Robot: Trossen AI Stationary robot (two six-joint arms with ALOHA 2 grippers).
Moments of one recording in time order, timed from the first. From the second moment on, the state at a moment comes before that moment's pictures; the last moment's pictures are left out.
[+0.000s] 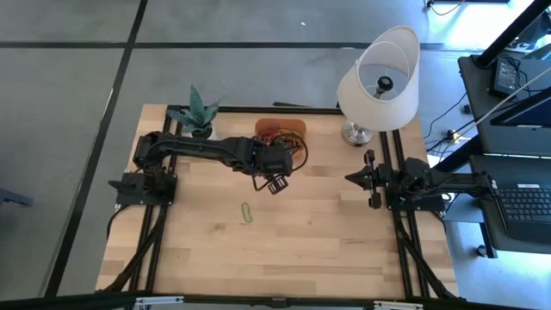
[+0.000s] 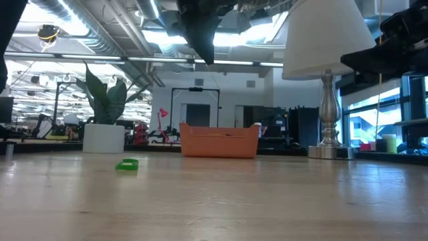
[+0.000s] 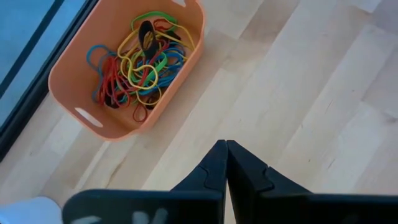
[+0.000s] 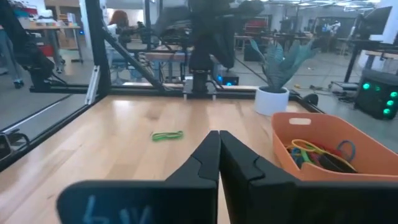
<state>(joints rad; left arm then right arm) -0.04 1.86 1.79 -1.13 -0.40 -0.56 -0.01 0.00 0.01 0.02 -0.02 -0.03</state>
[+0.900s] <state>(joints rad) -0.16 2.21 1.79 -1.39 -0.10 -1.33 -0.01 0.00 0.01 0.02 -0.01 -0.03</state>
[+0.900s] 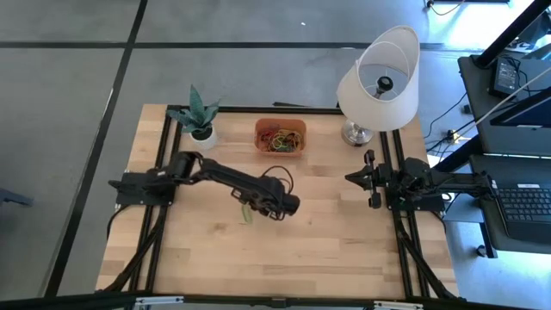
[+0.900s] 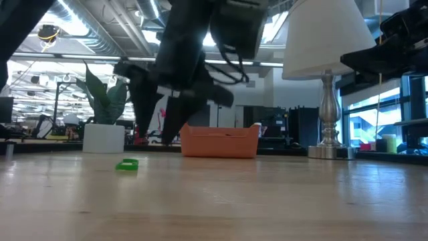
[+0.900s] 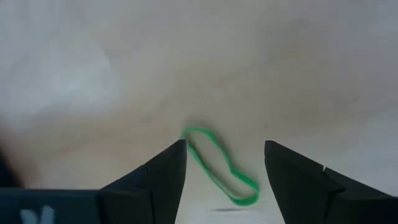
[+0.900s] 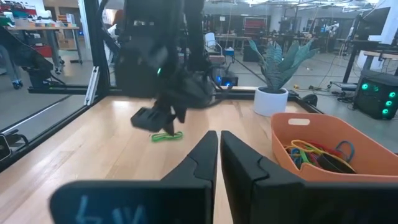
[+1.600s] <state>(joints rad) -0.21 2.26 1.64 -1.26 0.02 -1.31 -0.01 0.00 0.01 0.02 -0.01 -0.03</state>
